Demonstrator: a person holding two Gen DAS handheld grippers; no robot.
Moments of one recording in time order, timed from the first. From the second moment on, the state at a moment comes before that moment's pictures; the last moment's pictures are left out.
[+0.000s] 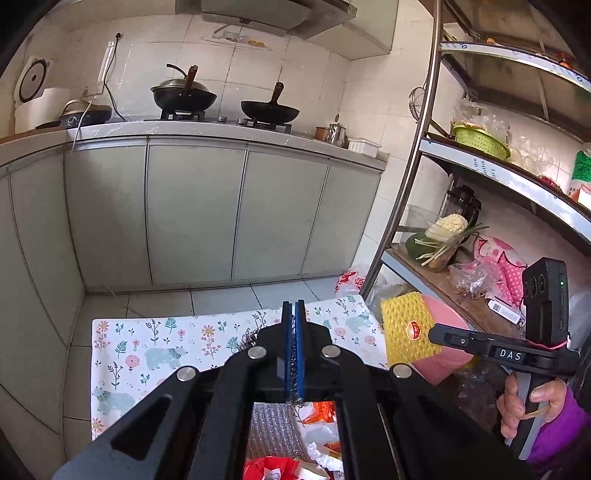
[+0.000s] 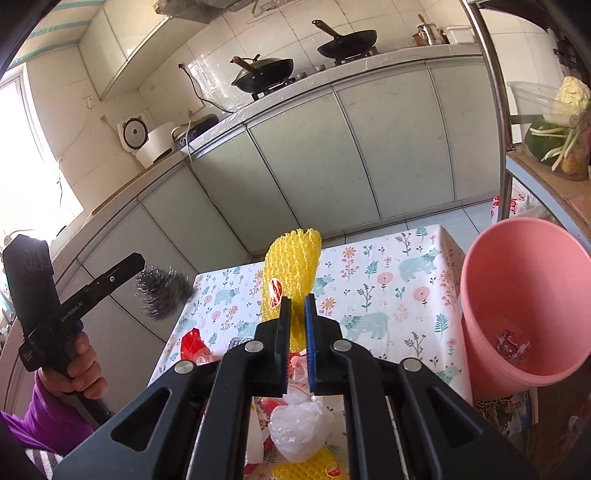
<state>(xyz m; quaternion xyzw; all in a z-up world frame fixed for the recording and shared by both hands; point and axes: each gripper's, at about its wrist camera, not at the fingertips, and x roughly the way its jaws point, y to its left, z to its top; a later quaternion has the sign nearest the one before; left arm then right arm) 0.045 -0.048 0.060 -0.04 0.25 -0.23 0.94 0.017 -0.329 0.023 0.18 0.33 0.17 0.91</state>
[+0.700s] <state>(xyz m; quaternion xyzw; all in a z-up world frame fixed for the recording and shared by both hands) 0.053 -0.181 0.078 0.00 0.24 -0.35 0.91 -0.028 -0.416 0.016 0.20 0.26 0.03 0.94</state>
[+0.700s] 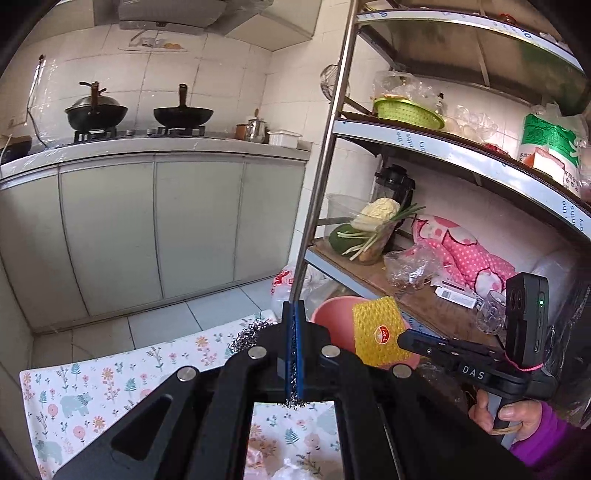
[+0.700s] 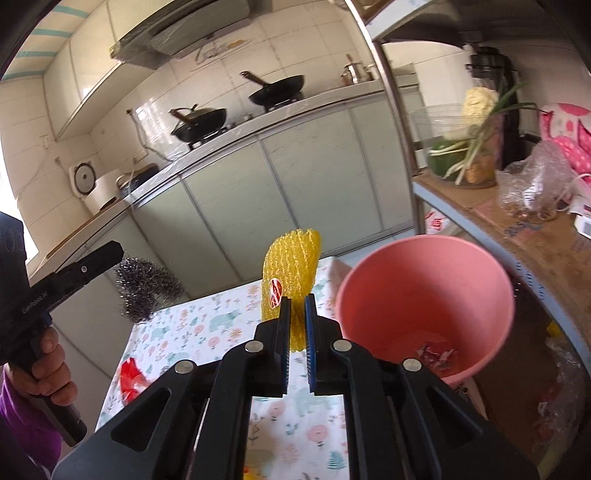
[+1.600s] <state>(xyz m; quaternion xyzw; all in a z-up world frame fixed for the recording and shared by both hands) 0.086 -0.368 -0.010 0.07 0.33 -0.45 0.83 -0.028 -0.489 -0.059 0.22 0.30 -0.09 0.92</state>
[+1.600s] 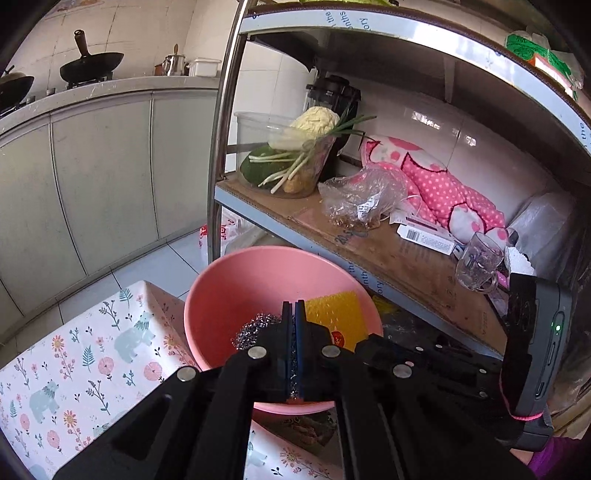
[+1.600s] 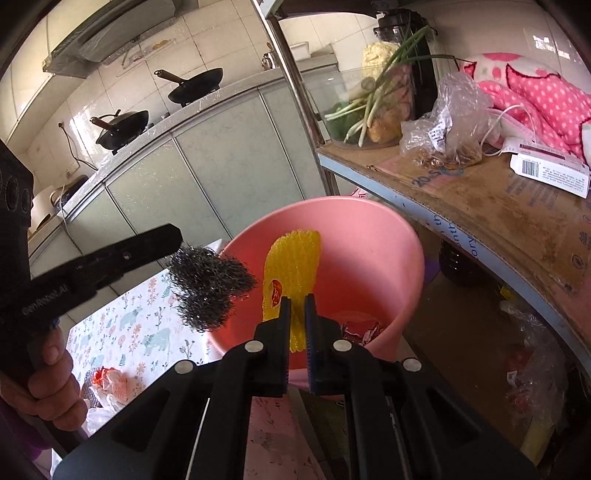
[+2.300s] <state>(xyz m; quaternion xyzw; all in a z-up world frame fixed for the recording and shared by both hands) 0.090 -0.360 -0.005 0.04 0.35 -0.44 0.83 -0.020 -0.490 -0.069 0.21 0.32 -0.10 0.92</state>
